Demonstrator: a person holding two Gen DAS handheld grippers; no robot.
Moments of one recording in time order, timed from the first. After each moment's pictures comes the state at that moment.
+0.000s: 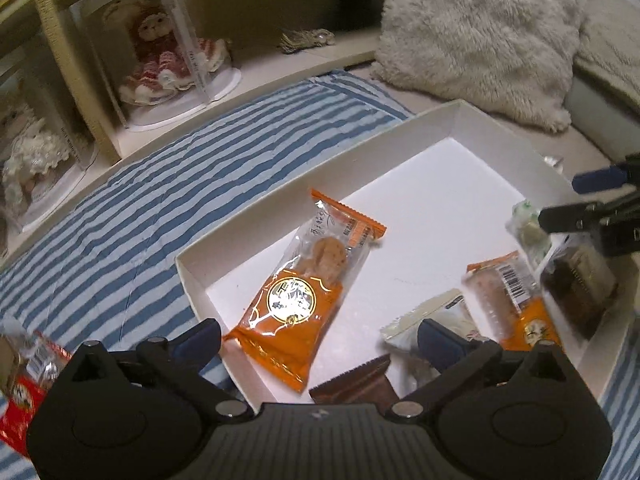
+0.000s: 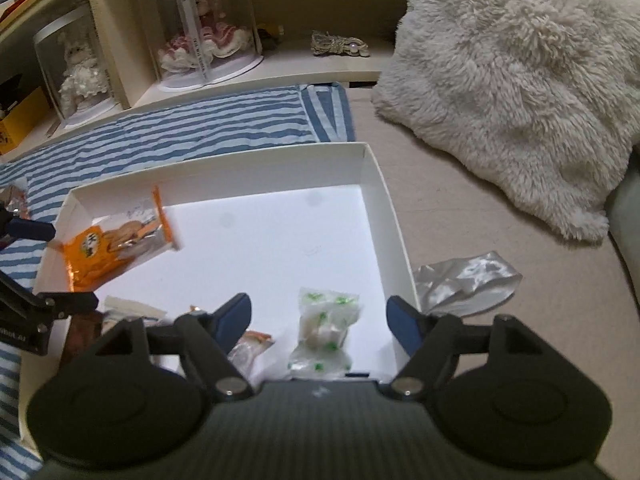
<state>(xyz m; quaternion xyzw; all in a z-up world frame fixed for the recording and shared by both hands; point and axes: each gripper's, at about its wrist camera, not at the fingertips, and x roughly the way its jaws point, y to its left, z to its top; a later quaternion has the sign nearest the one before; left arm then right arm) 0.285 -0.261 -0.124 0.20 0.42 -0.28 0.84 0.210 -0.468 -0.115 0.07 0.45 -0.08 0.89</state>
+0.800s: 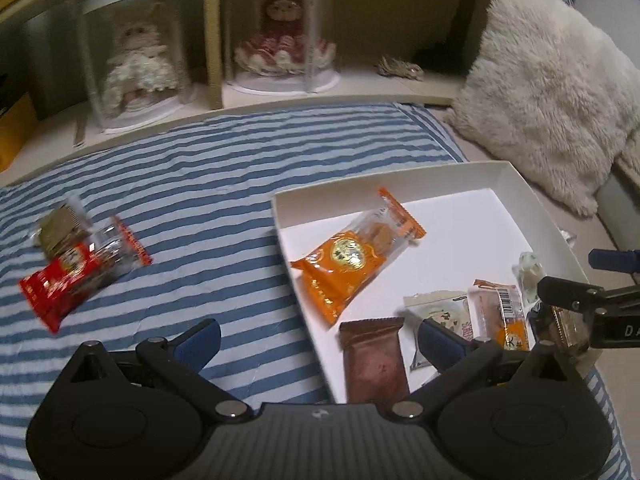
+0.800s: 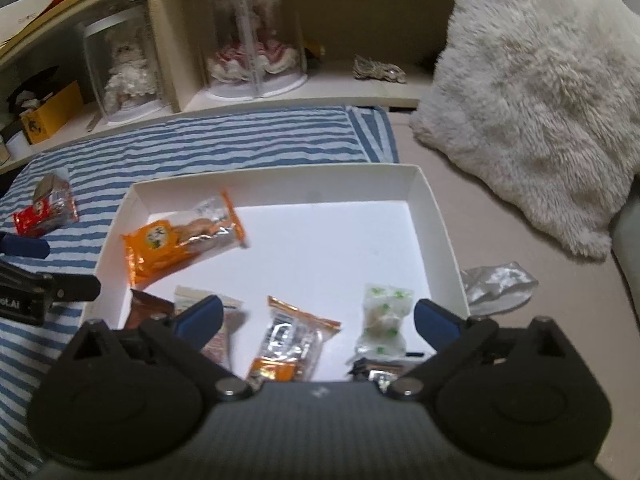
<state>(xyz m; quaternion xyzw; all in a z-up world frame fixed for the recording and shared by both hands) 0.247 -0.192 -0.092 0.07 0.44 -0.19 0.87 0.187 -0.417 -0.091 0.04 0.42 -0.06 0.90</state>
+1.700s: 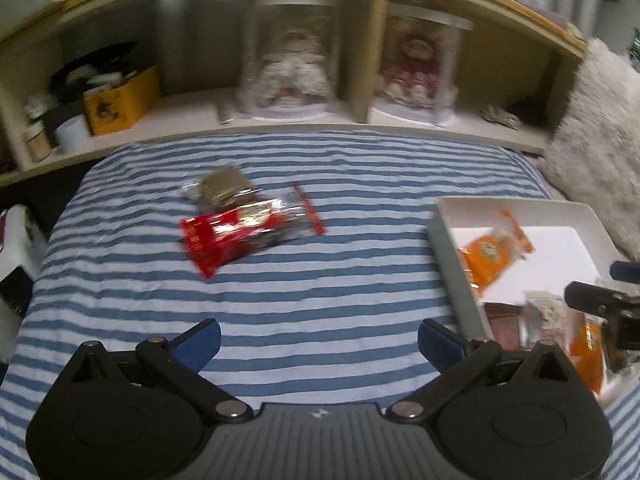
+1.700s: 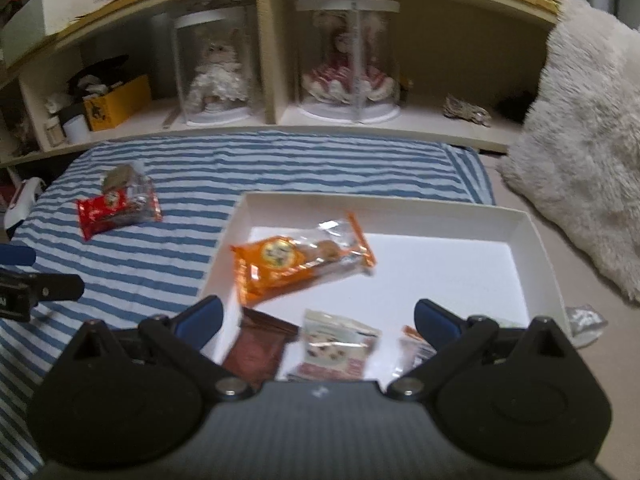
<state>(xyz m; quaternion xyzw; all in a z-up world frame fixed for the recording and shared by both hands) 0.218 -0.065 -0.087 0.02 0.40 -0.08 0.91 0.195 -0.323 -0.083 0.01 0.38 0.02 0.92</state>
